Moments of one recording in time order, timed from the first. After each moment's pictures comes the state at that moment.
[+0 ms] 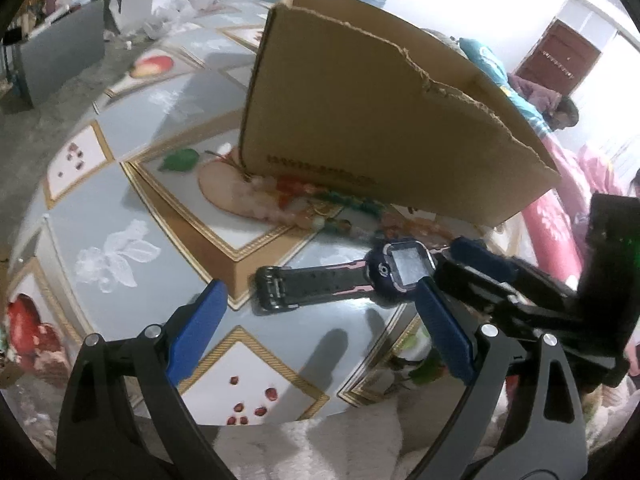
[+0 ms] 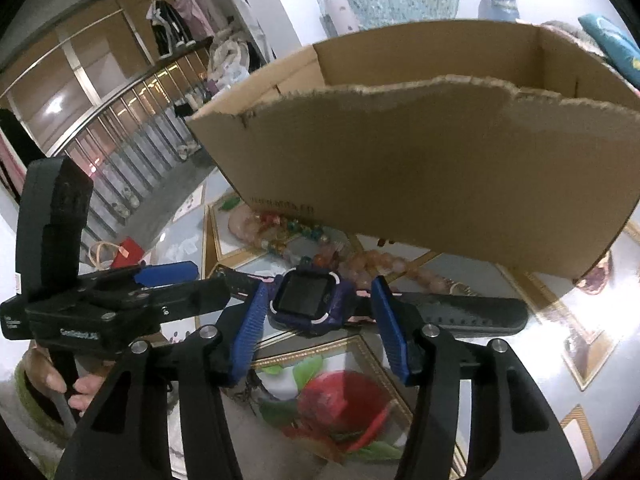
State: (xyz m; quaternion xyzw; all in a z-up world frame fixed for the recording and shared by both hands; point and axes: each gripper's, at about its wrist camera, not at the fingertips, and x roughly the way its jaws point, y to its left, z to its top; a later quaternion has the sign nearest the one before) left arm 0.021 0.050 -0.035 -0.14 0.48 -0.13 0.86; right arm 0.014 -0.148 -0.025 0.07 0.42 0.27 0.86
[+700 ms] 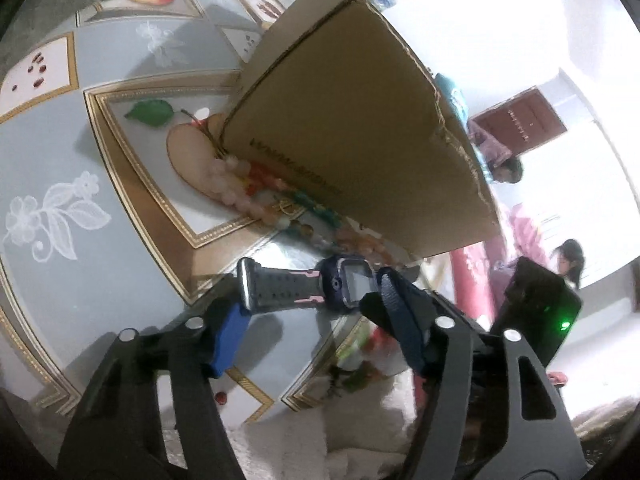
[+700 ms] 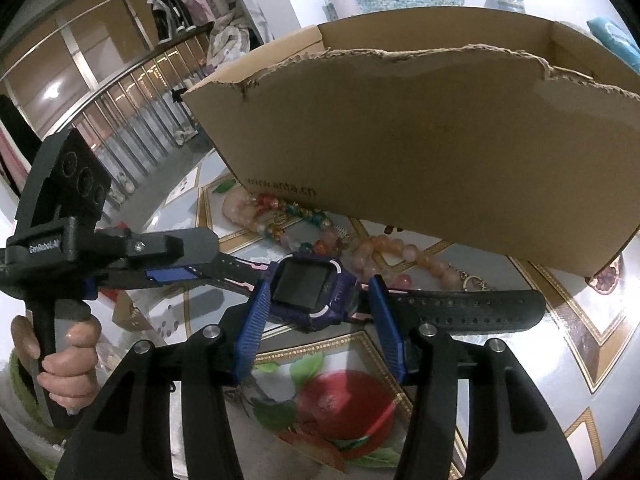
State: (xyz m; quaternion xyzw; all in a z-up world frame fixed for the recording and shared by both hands) left arm 0.037 0.073 -0.052 -0.30 0.47 -0.21 0.80; right arm 0.014 -0.143 -0.031 0.04 0.44 0.26 0.86
